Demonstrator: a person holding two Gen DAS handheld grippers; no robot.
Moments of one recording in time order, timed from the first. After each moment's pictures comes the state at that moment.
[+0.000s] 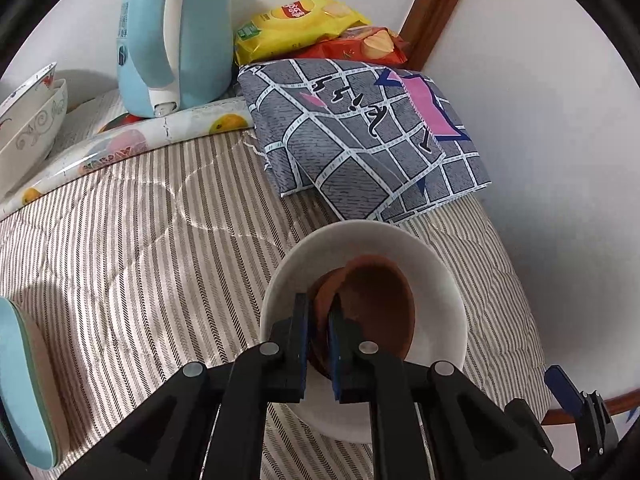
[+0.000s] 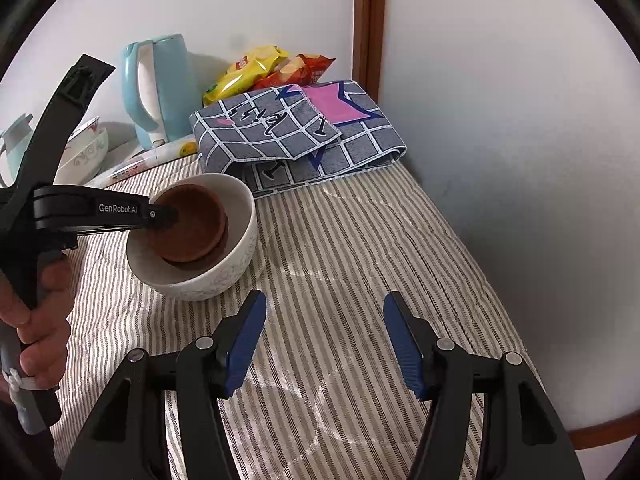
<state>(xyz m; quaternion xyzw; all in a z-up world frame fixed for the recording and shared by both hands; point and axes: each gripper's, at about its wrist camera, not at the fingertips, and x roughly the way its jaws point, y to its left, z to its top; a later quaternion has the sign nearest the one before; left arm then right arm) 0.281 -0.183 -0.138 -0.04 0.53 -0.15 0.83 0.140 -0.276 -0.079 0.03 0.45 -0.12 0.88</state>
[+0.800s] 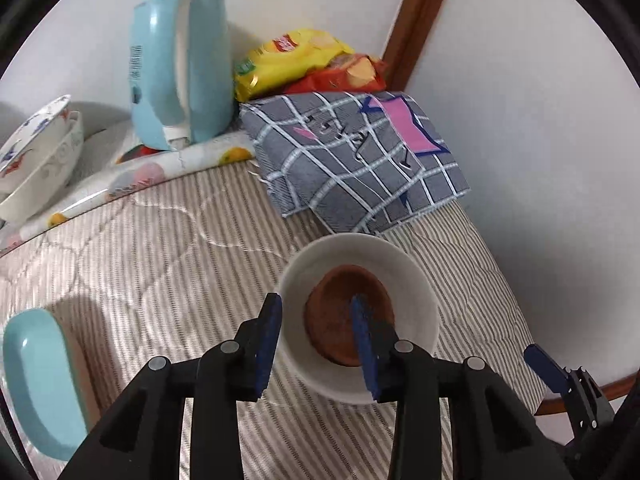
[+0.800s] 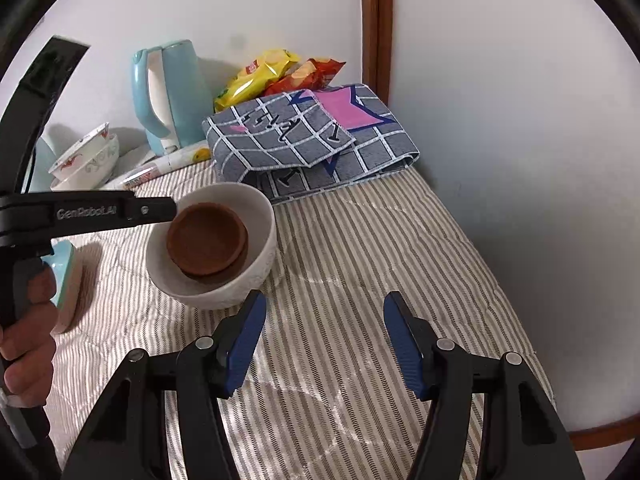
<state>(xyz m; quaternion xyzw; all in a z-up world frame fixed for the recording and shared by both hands) 0.260 -0.170 -0.097 -0.02 0.50 -0.15 0.85 0.147 -0.269 -0.069 0.04 0.45 -0.11 0.89</state>
